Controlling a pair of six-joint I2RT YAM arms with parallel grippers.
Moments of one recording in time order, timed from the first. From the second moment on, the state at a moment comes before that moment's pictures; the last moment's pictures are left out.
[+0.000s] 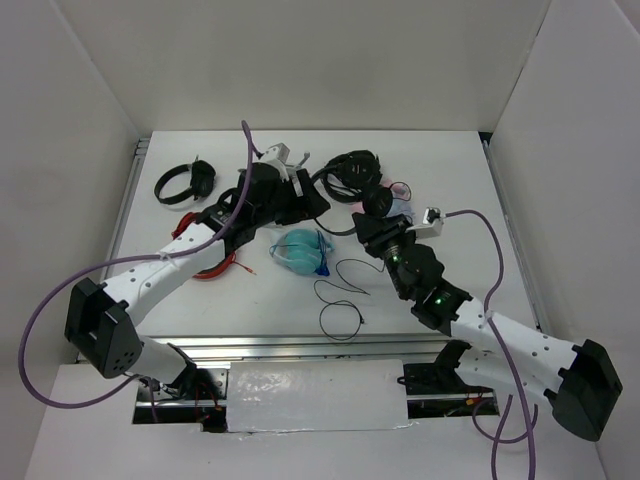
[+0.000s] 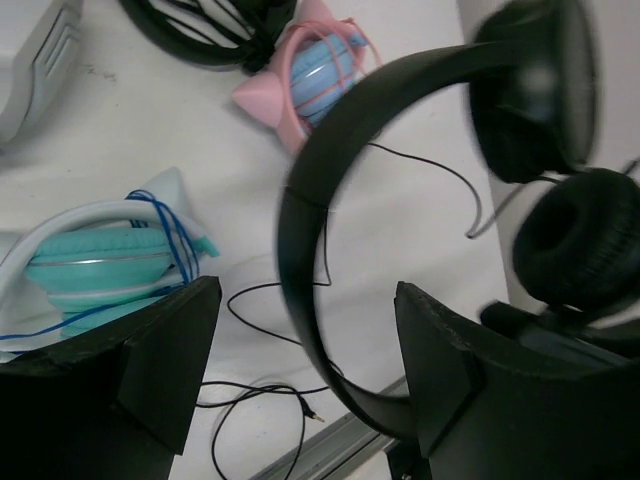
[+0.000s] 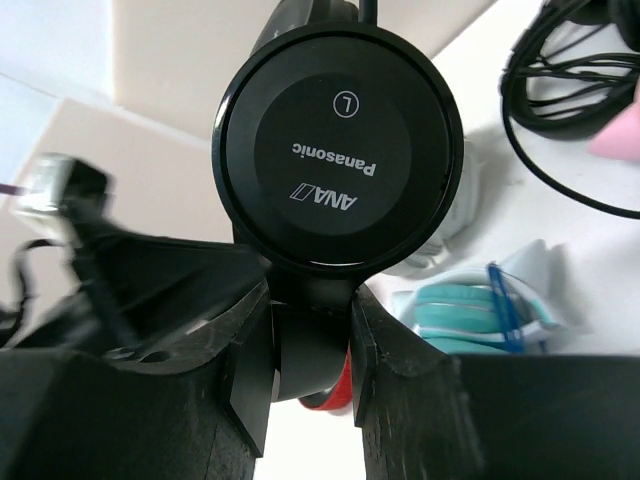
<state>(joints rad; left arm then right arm) -0.63 1.42 1.23 -0.23 0.04 -0.74 0.79 0.89 0.52 0.38 0.55 1.02</state>
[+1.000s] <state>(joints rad) -0.59 1.53 1.52 -0.52 -0.15 -0.68 0.90 0.87 0.56 0.27 0.59 0.88</state>
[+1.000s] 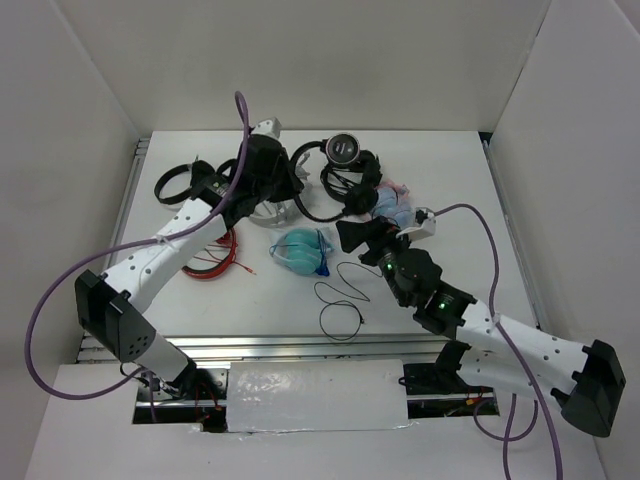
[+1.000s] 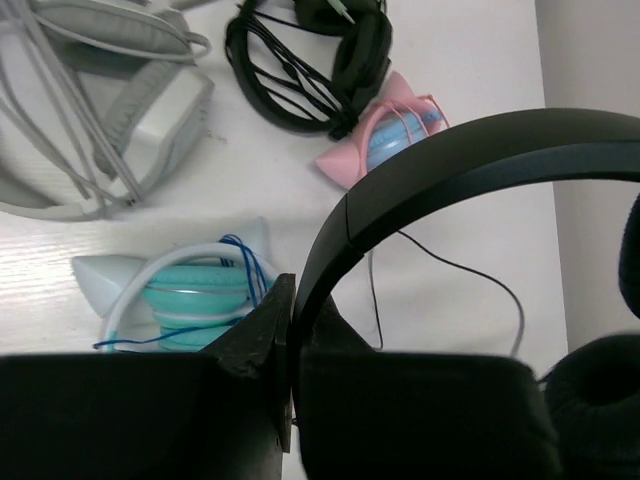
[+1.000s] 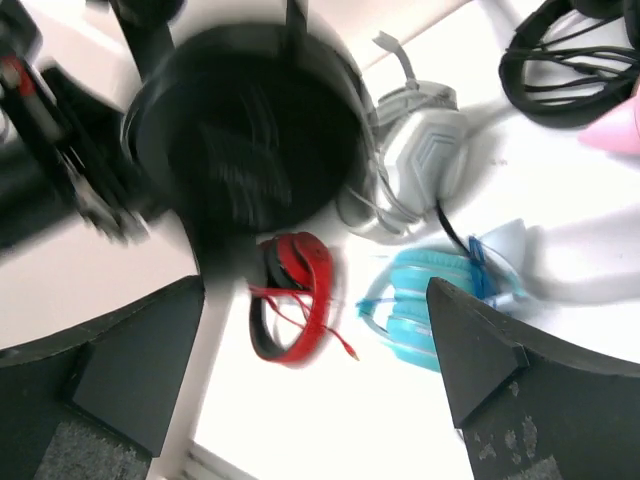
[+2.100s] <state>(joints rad) -0.39 1.42 1.81 -0.65 -0.21 -0.69 0.73 1.23 0.36 0.45 0.26 0.66</state>
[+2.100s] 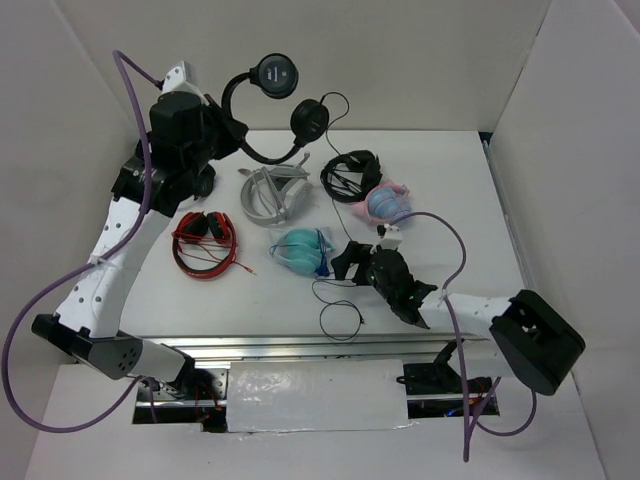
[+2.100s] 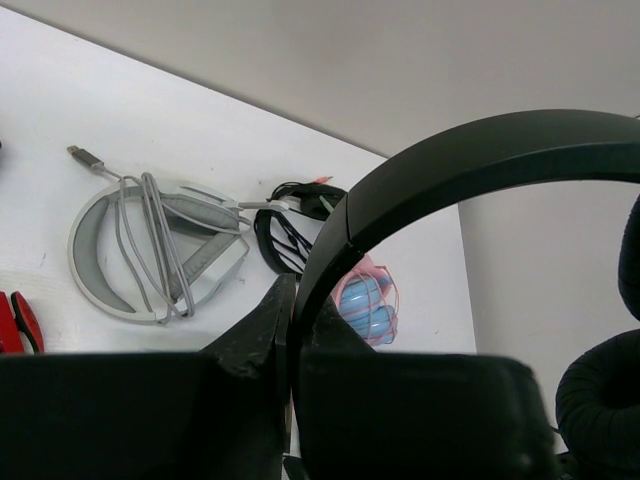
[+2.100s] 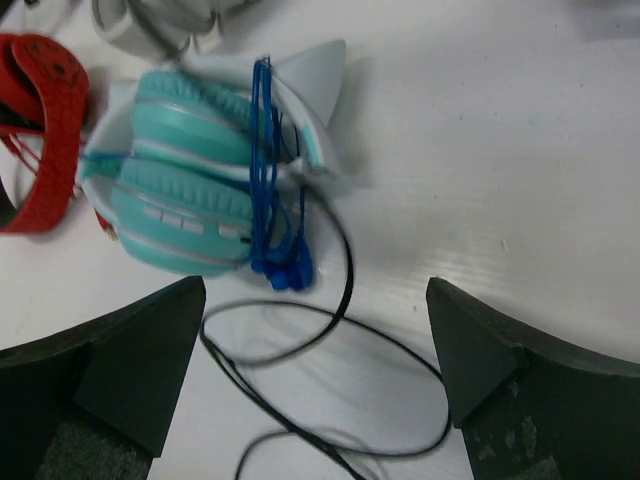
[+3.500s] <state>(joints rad) -0.44 1.72 1.75 -0.61 -0.43 -0.55 1.08 1.03 1.04 -0.31 0.68 0.27</state>
